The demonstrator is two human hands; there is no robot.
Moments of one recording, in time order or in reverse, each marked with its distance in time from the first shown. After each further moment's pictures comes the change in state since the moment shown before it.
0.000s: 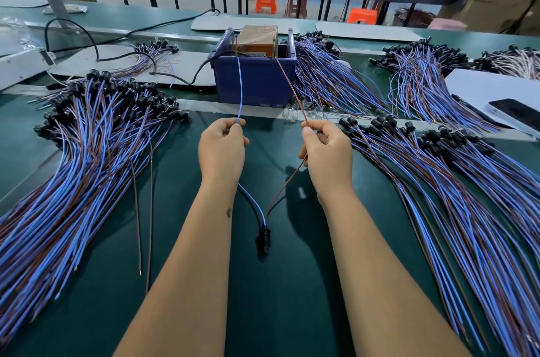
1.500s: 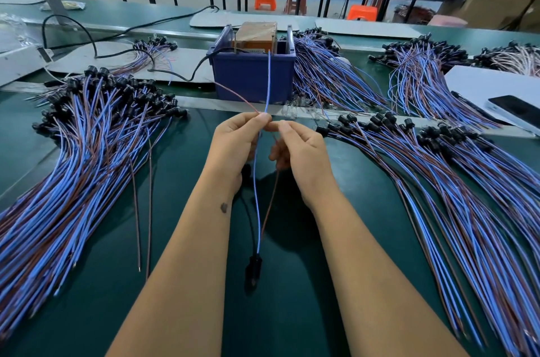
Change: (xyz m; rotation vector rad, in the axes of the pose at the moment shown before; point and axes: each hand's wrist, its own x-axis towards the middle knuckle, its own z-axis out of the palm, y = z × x) left_hand -0.010 0.011 0.005 -0.296 -0.354 -0.024; right_hand -0.014 -0.008 0.019 0.215 -0.278 -0.002
